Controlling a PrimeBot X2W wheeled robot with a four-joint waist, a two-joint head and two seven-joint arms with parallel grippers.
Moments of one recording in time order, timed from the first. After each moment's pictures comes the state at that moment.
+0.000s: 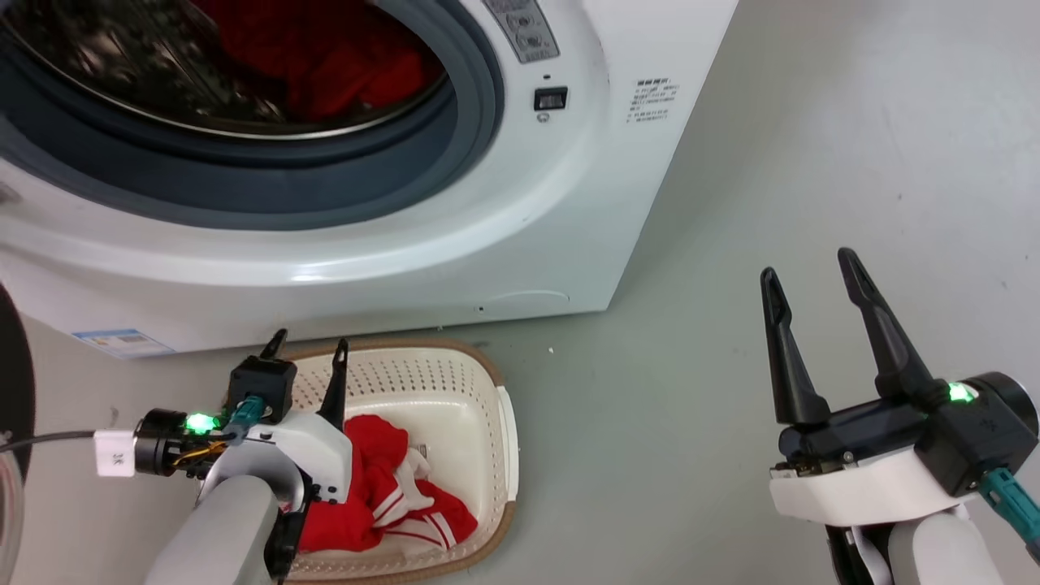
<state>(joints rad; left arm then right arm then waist) -0.45 0.37 -0.53 0.65 -0.44 0.13 -0.26 -0.11 -0.05 0.11 -0.12 0.07 0.13 -0.26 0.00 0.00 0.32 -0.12</state>
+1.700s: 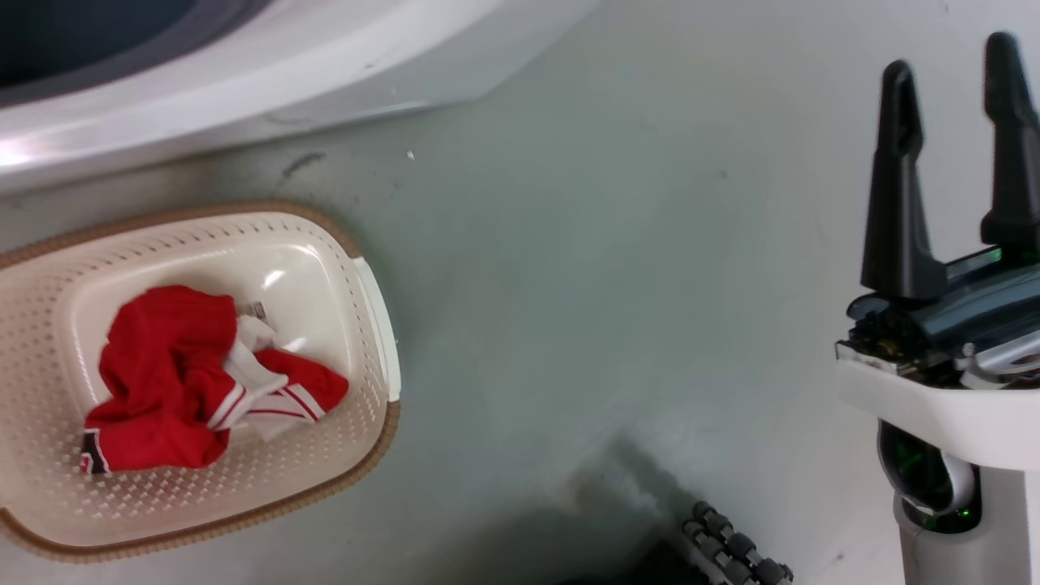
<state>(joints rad) -1.57 0.49 -0.22 1.01 -0.20 -0.11 0.21 -0.35 -0.05 0.11 -0.34 0.23 0.13 -0.26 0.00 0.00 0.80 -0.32</state>
